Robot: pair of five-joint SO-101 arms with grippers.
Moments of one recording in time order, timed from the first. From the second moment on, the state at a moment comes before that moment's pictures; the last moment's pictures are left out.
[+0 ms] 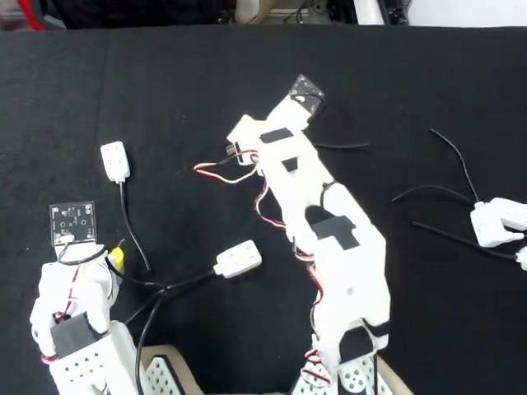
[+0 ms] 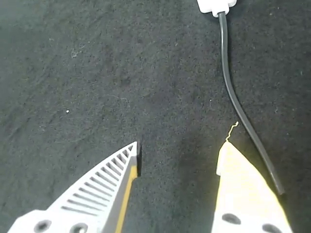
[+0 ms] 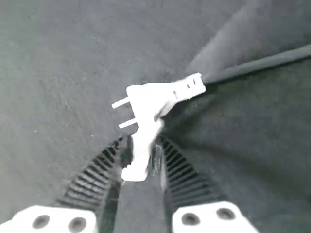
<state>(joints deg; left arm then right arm) -31.4 -103.8 92.4 66.0 -21.1 -20.1 33.5 0.5 34.4 -54.2</state>
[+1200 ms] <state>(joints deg) -26.1 -103.9 94.4 65.2 -21.6 -20.4 8.0 2.0 70.2 -21.3</state>
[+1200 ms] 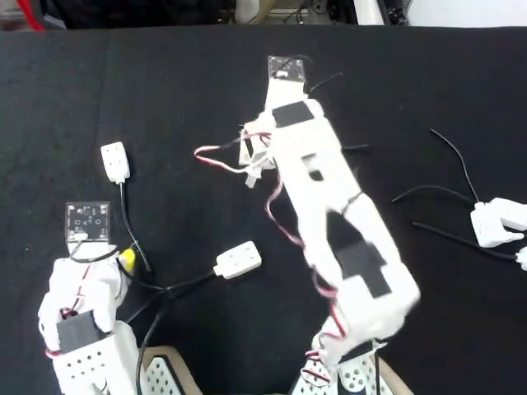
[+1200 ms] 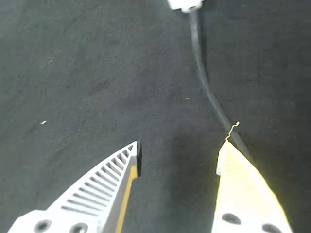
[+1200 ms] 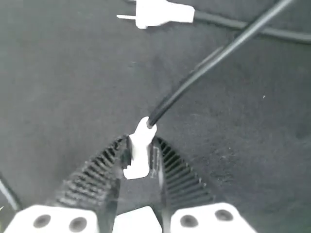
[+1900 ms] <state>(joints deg) 5.9 -103.8 96.3 38.4 -5.9 -35.5 -45.2 52.4 41.1 -16.3</state>
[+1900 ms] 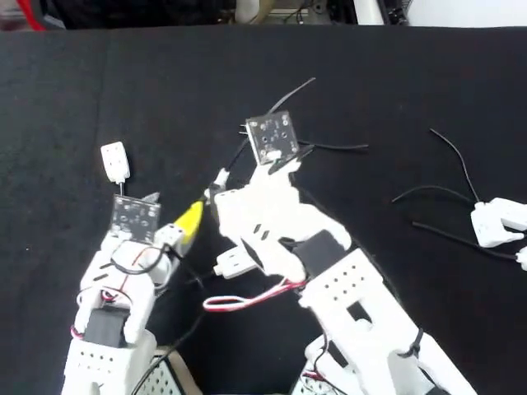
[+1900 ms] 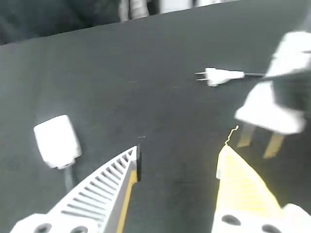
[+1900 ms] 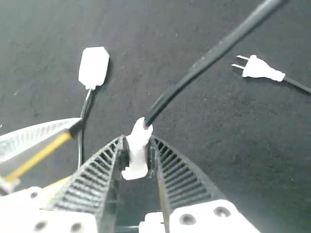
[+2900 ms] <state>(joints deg) 8.6 -103.4 96.3 35.6 -5.8 -39.3 -47.3 49.8 51.8 -16.4</state>
